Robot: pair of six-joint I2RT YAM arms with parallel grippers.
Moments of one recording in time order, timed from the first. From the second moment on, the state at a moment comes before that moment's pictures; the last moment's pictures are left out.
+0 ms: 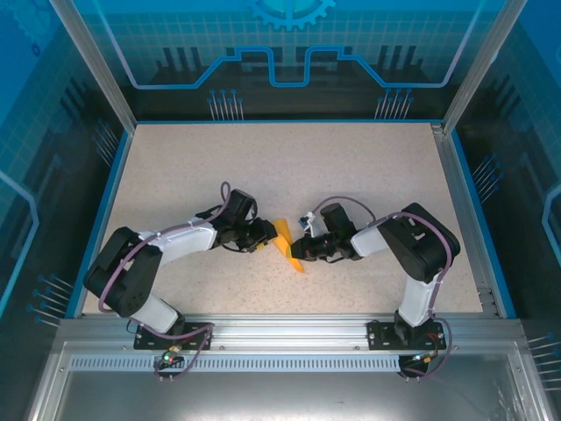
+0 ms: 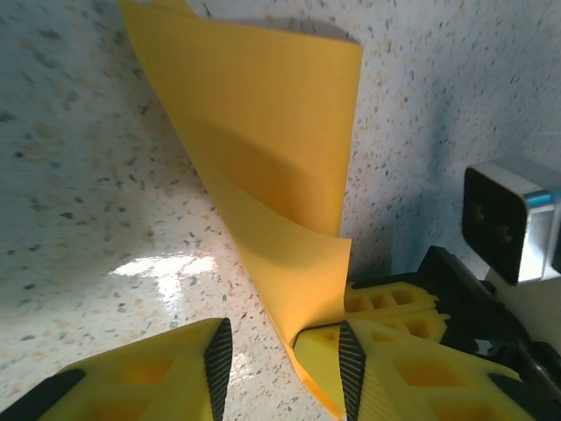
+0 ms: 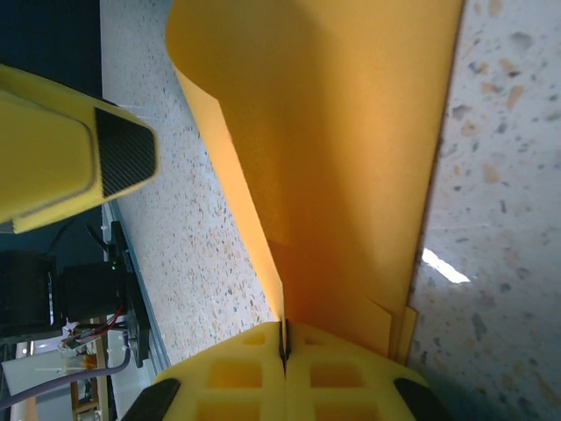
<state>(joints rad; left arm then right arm) -0.52 1.56 0.78 -0.21 0.37 -1.03 0.56 1.84 0.63 0.37 -0.79 0.69</state>
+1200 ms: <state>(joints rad) -0.54 1.57 0.79 -0.11 0.37 -1.13 0.65 1.67 0.48 0.42 -0.49 0.64</state>
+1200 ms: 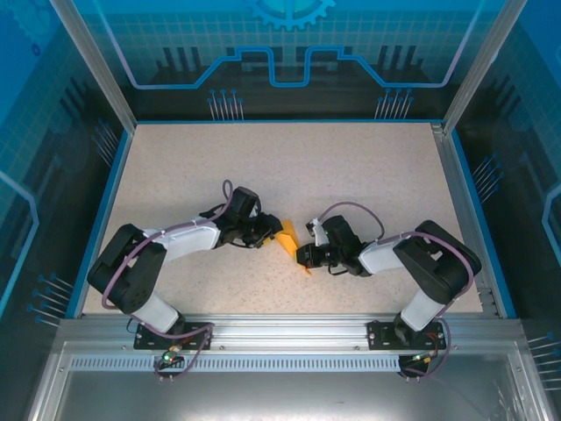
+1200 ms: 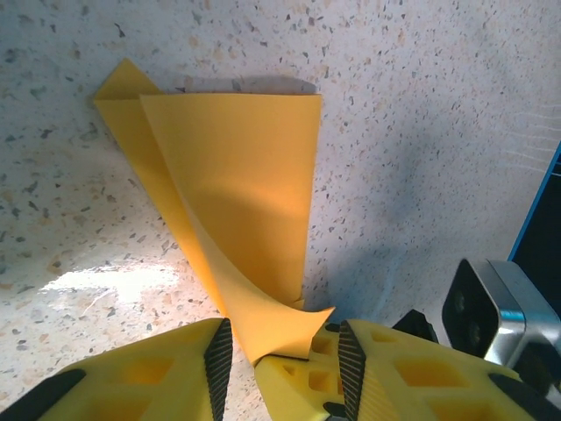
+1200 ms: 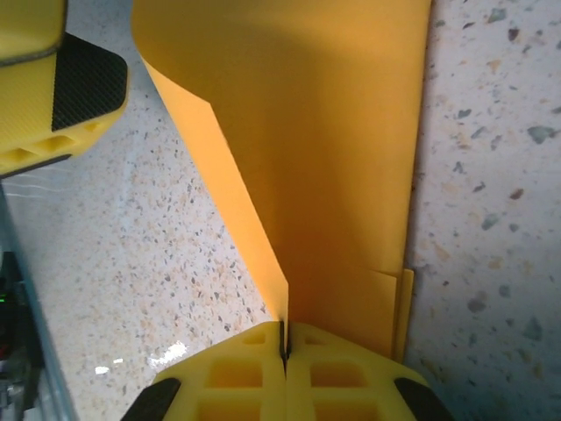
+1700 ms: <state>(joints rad) -0.54 1.57 0.79 -0.11 0.37 -1.11 0.57 1.76 0.53 0.43 -0.69 0.67</state>
